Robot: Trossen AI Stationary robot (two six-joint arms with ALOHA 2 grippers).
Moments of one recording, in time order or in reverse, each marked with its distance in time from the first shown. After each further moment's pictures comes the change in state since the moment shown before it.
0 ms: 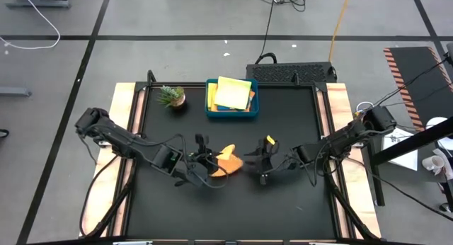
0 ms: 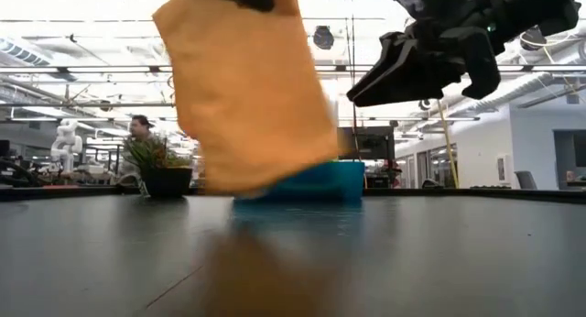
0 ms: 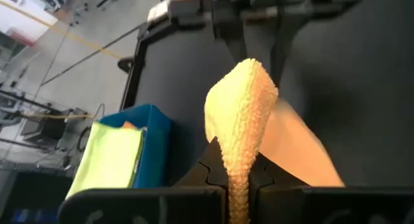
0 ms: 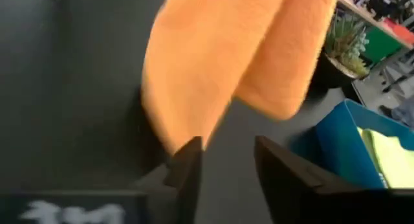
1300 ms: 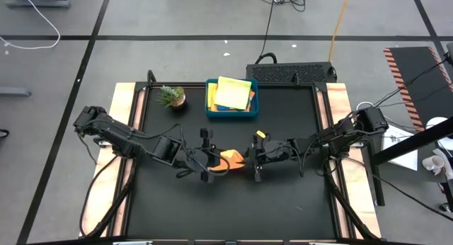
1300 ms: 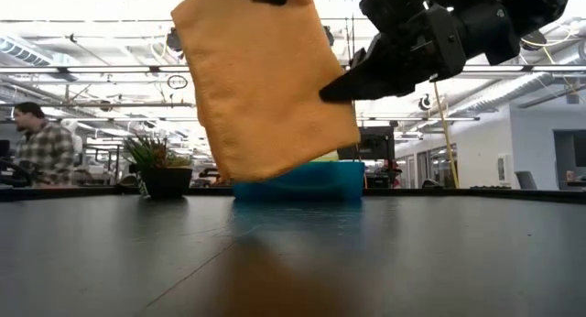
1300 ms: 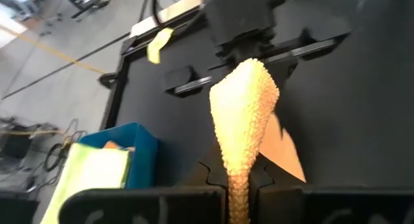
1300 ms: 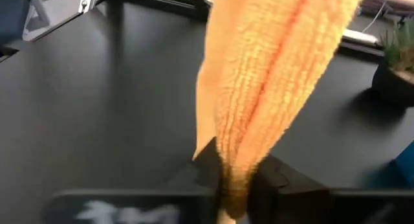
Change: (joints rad) left arm 0.079 -0.040 0.000 0.080 0.168 0.078; right arm -0.151 0.101 0.000 0.240 -0.366 0.115
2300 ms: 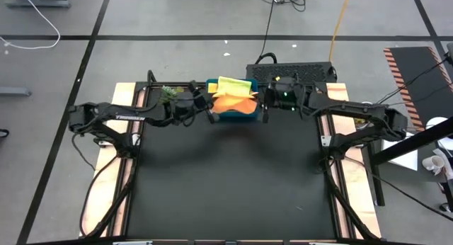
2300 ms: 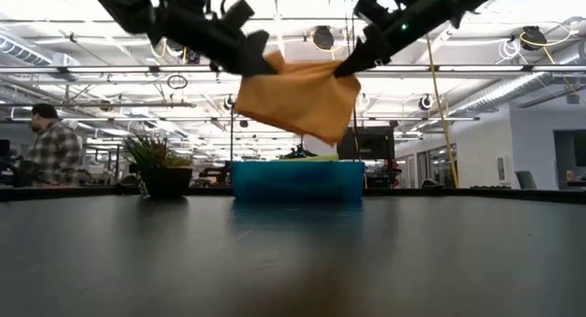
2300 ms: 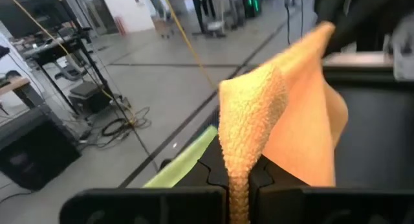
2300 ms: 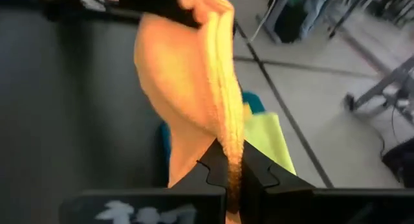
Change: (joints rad) left arm 0.599 -0.135 -0.461 0.792 0.153 0.028; right arm -0.585 -0.287 0.277 -0.615 -0.048 -0.239
